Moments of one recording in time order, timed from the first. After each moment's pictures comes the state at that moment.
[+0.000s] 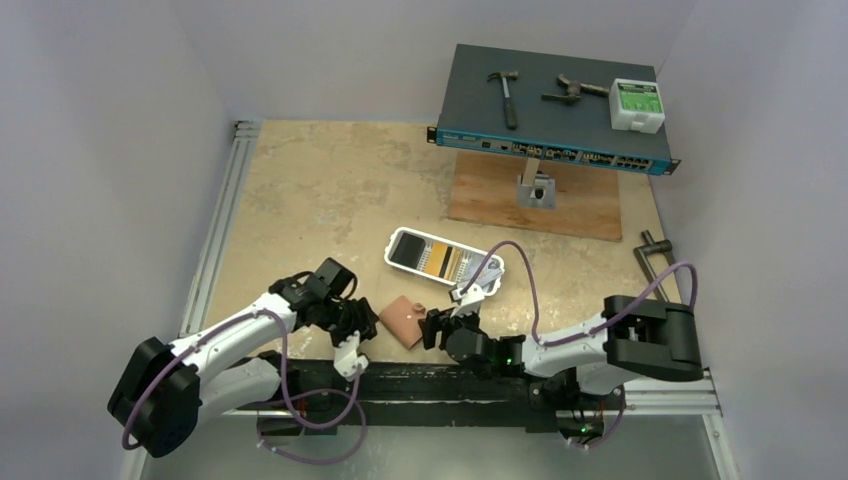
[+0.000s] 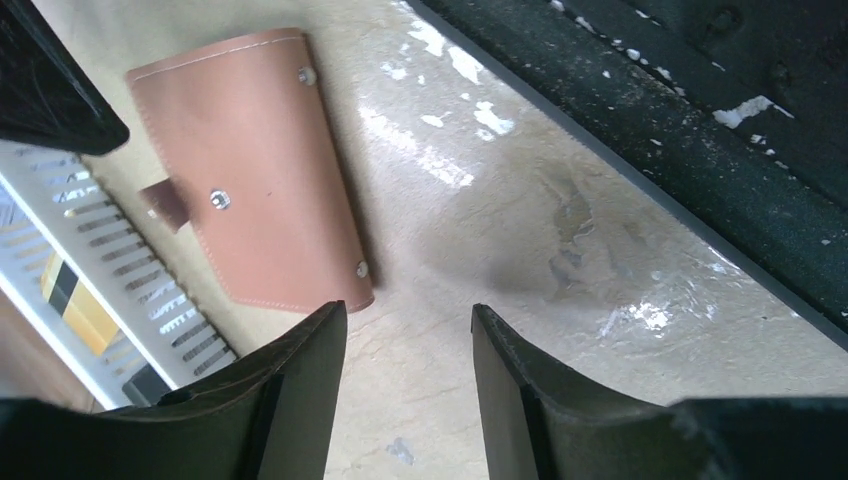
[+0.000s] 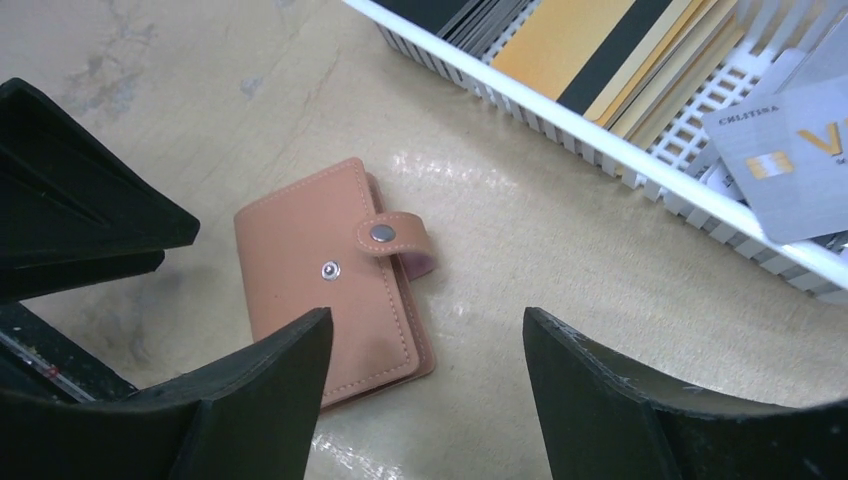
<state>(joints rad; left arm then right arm) -0.62 1.07 0.49 -0.70 0.52 2.00 1.41 1.45 0.35 0.57 0.81 0.73</state>
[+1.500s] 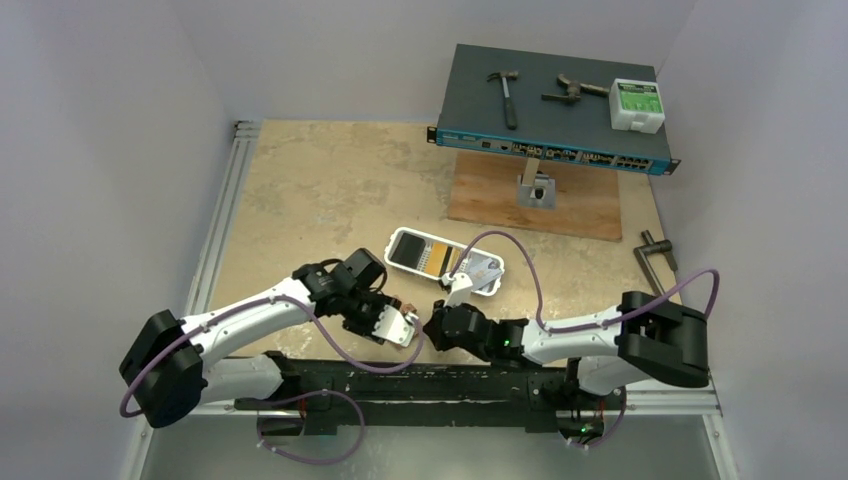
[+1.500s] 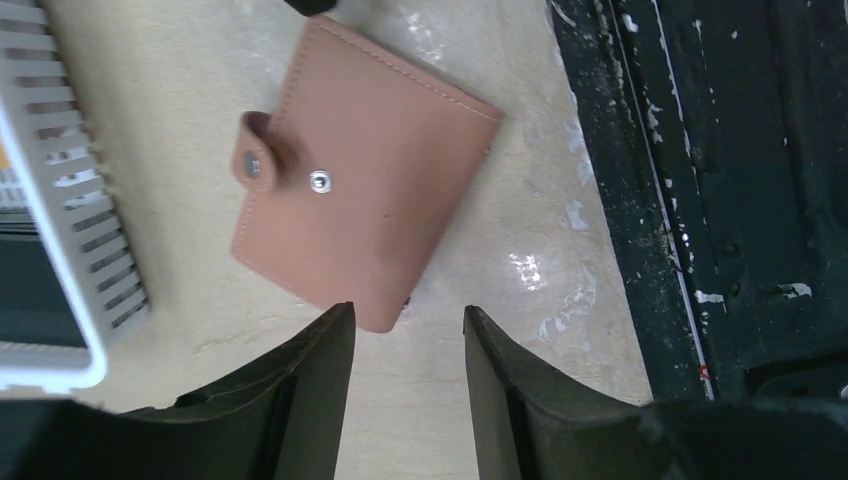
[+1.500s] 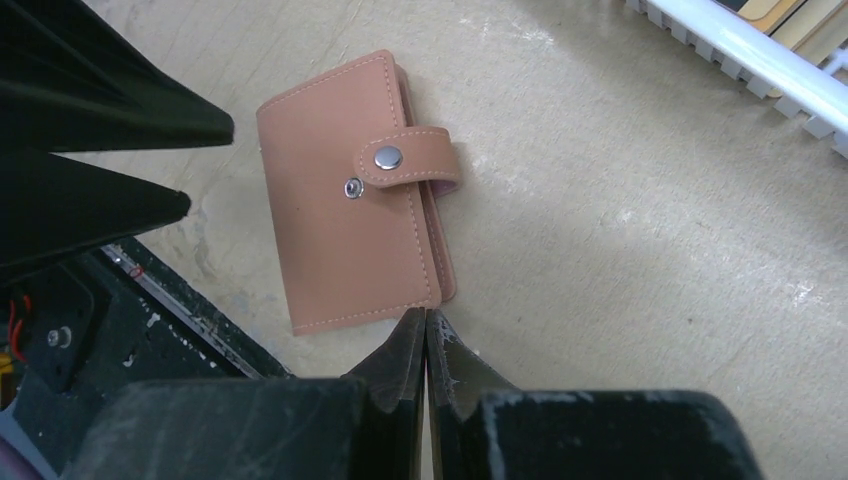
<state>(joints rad) -0.82 1.18 0.74 -0.74 0.33 1.10 1.28 1.39 0.44 0.31 0.41 0.82</state>
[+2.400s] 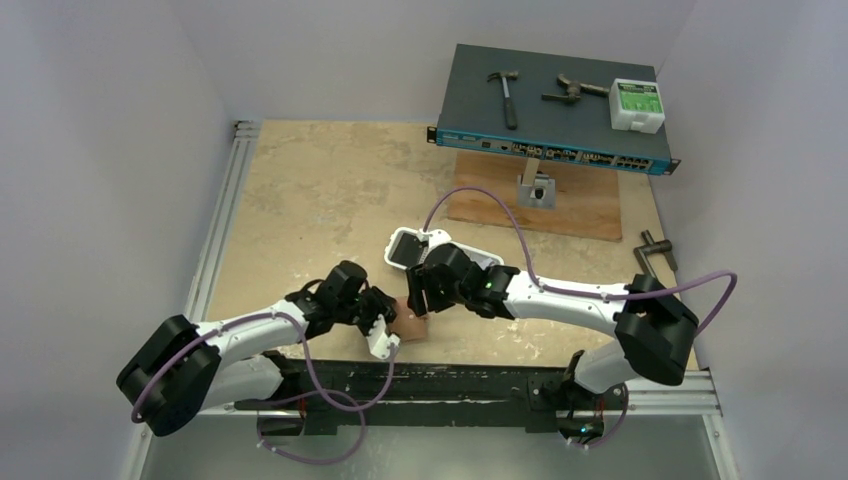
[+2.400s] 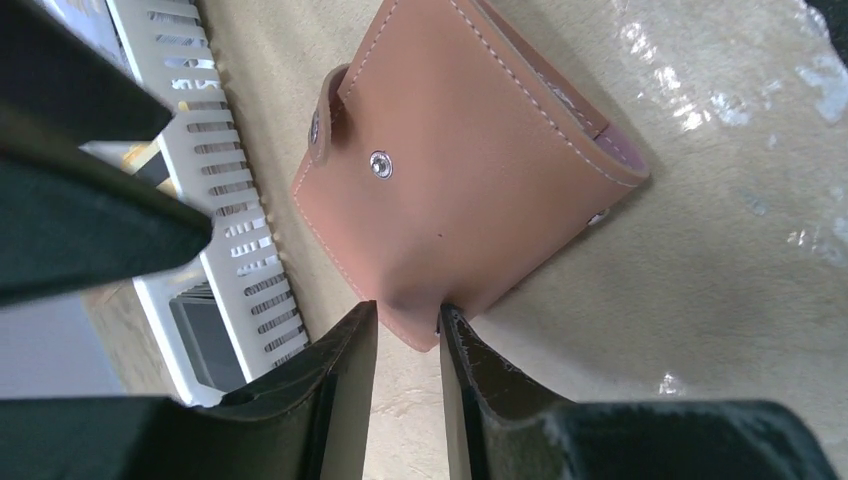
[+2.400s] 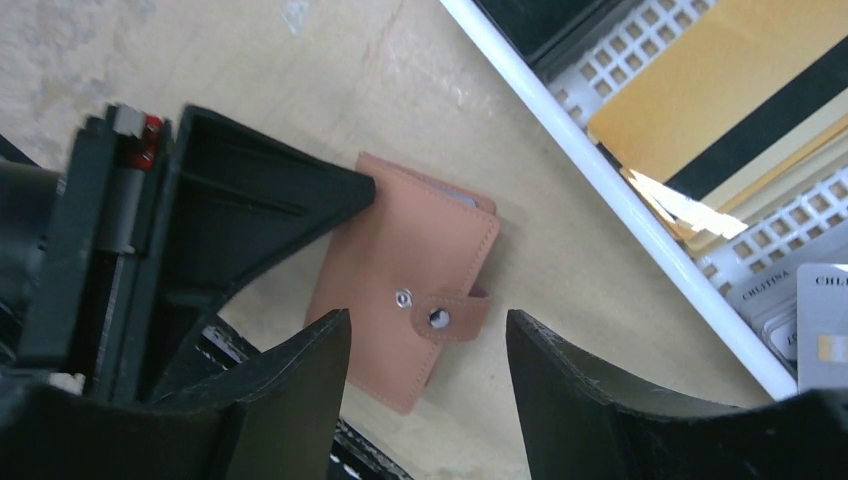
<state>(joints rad) -0.72 1.16 0.36 -0.07 0.43 1.51 1.04 1.45 0.86 -0.17 0.13 0.60</state>
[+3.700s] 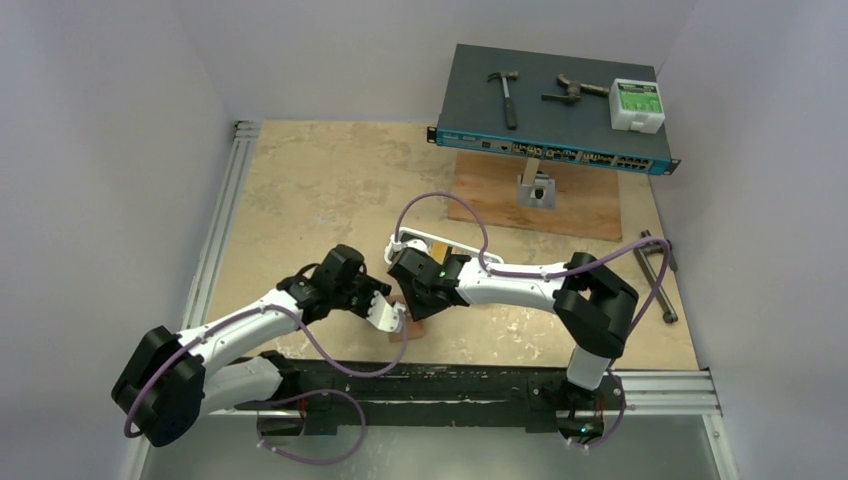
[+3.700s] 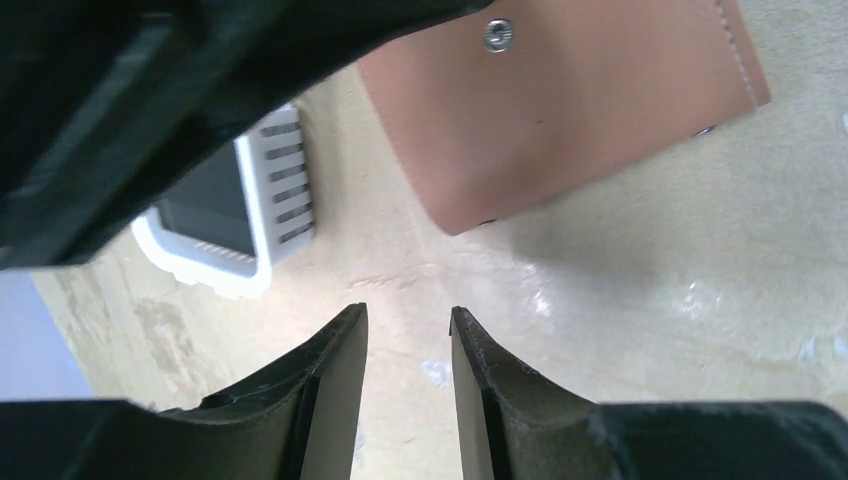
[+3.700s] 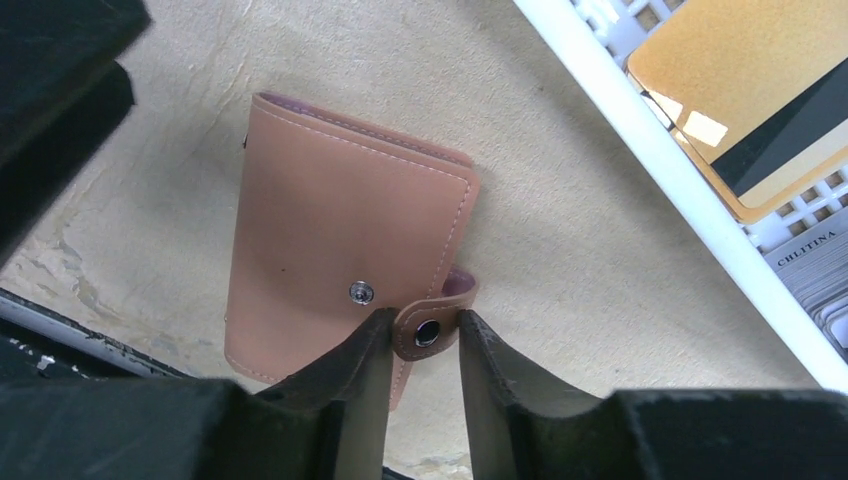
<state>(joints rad) -0.67 1.10 0.48 -0.27 0.27 1.28 1.09 1.75 1.13 -0.53 0.18 0.64</state>
